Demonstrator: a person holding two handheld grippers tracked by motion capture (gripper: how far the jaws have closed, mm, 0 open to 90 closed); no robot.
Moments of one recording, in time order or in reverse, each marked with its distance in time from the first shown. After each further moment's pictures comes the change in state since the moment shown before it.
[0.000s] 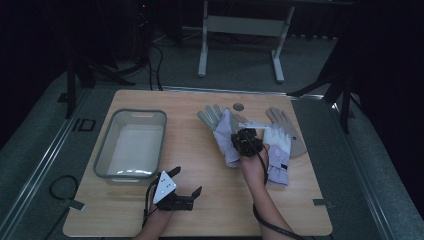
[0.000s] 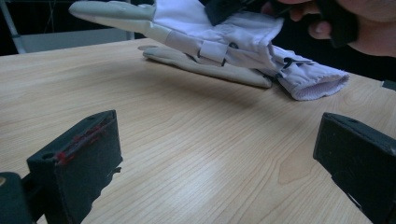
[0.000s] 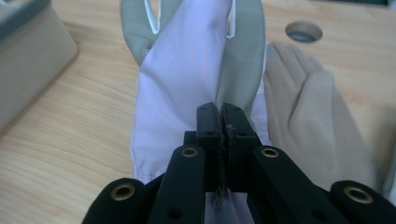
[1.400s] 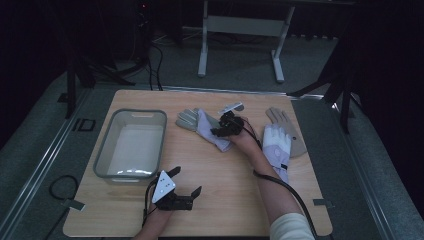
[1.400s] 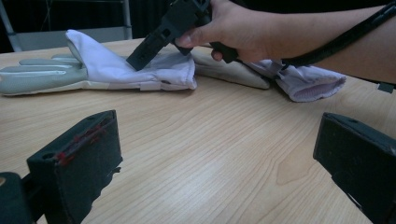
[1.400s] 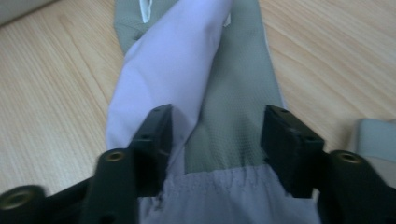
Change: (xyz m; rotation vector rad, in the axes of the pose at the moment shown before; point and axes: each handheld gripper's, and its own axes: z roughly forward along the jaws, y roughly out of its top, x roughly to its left) left arm 0.002 0.000 -0.001 -0.002 -0.012 -0.012; right arm -0.027 0.041 0.140 0.169 0.315 -0.401
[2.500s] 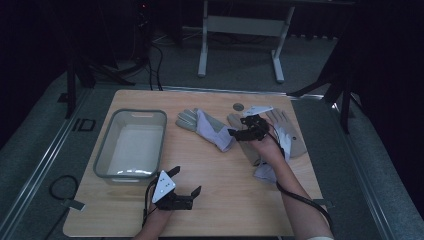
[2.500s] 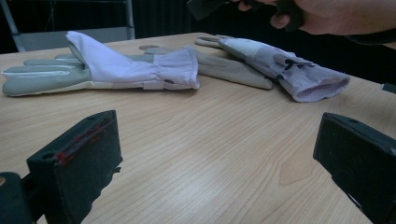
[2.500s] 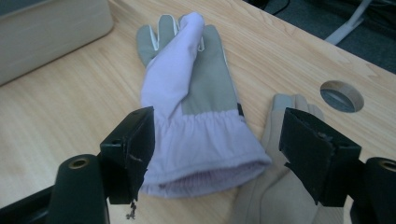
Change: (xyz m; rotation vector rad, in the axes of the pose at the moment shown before) left arm 0.000 0.000 0.000 -0.001 0.011 -0.001; right arm 0.007 -0.023 -0.100 -0.149 -0.064 0.014
